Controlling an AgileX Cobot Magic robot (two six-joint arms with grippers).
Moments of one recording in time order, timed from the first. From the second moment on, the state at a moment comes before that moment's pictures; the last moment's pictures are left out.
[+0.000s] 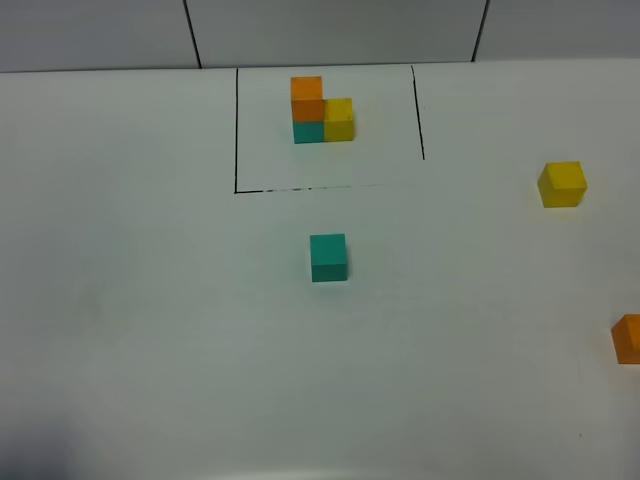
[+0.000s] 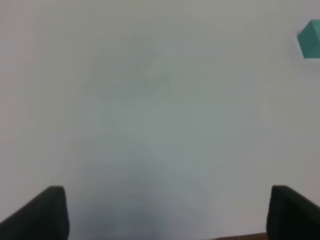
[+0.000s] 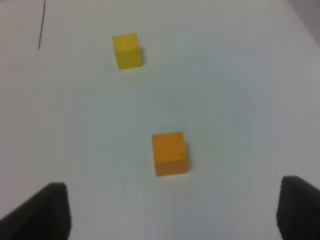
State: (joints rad) left arm -0.08 0.26 -0.59 -0.07 1.10 -0.01; right arm -0.13 -0.01 -0.52 0.03 1.10 0.02
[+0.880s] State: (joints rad) left arm -0.08 0.00 -0.51 -0.10 1.09 0.04; right arm -0.13 -0.01 -0.52 0.04 1.10 0.02
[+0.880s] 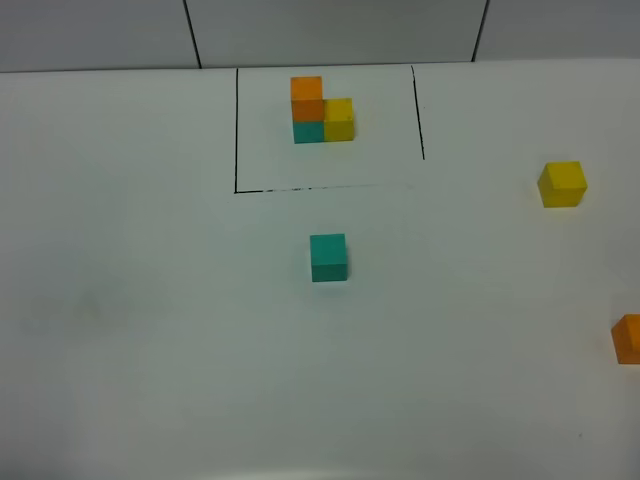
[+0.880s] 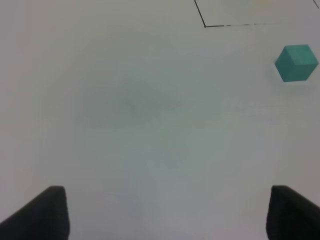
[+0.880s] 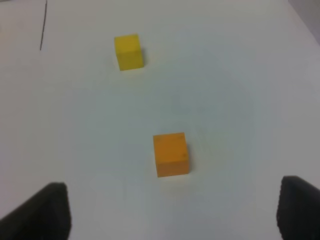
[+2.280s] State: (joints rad) left arm -0.01 0.00 -0.51 -0.09 1.09 0.04; right arm -0.13 -0.01 -0.52 0.04 1.09 0.02
